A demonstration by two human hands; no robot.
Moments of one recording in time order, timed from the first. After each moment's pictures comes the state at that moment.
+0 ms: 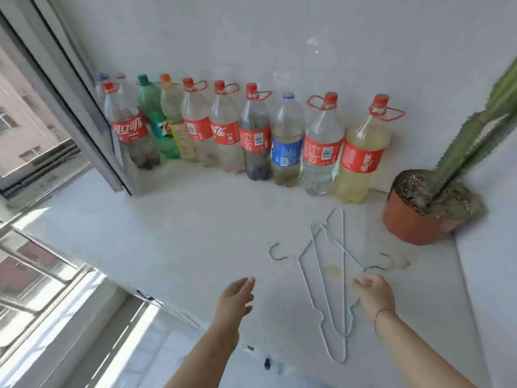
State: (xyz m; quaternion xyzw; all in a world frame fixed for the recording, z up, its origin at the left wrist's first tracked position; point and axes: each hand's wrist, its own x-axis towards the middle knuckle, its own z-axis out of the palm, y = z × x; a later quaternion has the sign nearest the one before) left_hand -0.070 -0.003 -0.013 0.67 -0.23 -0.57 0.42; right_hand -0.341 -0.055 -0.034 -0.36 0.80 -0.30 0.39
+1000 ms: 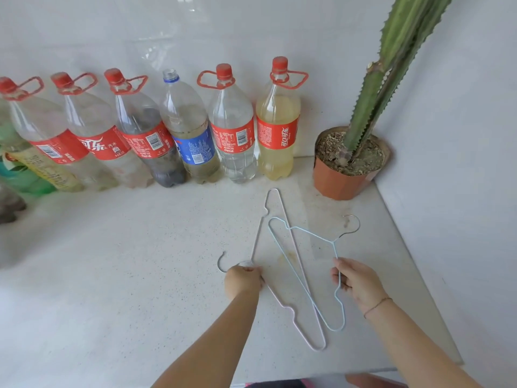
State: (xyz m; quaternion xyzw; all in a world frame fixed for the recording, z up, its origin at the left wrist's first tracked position) left_hand -0.168 -0.122 -0.059 0.76 -0.42 -0.47 0.12; right_hand -0.374 -0.029 -0.039 -0.11 0.70 -0.50 0.50
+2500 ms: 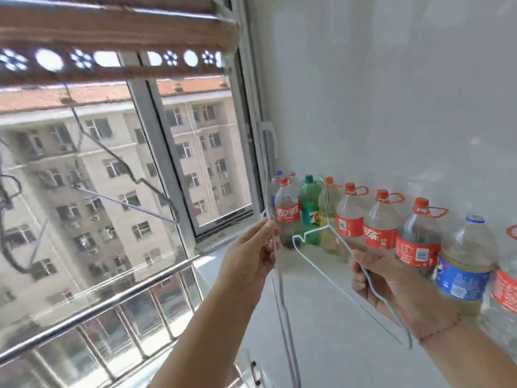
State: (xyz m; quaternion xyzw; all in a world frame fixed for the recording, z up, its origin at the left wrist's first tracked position) left_hand 0.090 -0.010 0.278 0.46 -0.23 -0.42 0.75; right_hand -0.089 -0.124 0.224 -0.40 0.16 -0.32 0.84
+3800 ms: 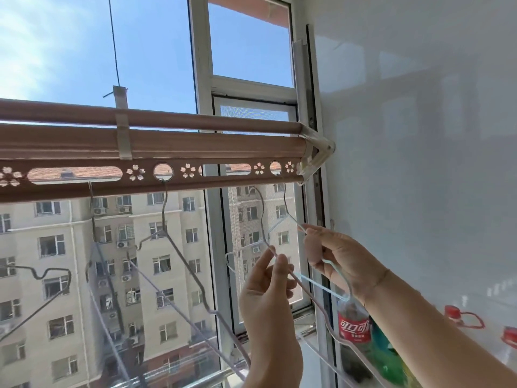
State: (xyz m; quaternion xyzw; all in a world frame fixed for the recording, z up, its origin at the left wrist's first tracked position) left_hand 0.204 -0.035 0.371 0.35 -0.23 -0.10 0.90; right_hand 0.168 -0.164 0.412 -0.55 0.06 -0.32 0.77
